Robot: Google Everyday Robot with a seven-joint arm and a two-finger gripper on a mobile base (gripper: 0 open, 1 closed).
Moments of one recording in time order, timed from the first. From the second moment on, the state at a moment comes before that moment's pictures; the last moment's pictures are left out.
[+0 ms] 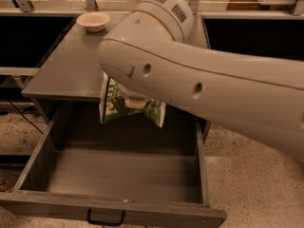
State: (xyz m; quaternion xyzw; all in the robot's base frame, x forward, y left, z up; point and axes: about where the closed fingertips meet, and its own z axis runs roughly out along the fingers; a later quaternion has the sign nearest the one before) arm 0.519 0.029 0.881 -0.65 0.70 -0.15 0.26
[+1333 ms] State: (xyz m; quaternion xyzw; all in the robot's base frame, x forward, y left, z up) arm 0.609 0.020 0.900 -0.60 0.72 -0.22 0.28
